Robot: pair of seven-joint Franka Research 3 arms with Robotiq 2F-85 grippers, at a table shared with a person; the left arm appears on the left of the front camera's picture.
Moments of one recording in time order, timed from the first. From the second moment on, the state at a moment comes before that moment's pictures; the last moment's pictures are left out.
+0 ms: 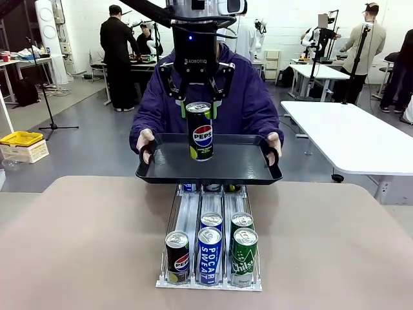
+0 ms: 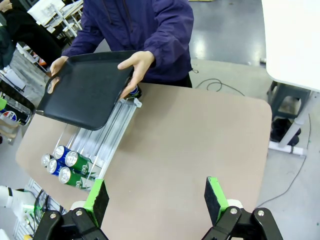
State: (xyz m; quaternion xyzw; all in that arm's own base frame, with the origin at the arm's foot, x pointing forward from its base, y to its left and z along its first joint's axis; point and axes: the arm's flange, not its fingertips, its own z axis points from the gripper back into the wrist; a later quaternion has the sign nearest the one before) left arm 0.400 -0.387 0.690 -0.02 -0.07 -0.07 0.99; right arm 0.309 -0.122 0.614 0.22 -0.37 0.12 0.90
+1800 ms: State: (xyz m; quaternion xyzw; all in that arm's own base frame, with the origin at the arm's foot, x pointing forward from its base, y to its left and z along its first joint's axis) left arm 0.597 -0.312 0.587 -0.01 -0.03 -0.07 1.00; right arm 0.309 -0.122 0.613 0.22 -0.37 0.12 0.90
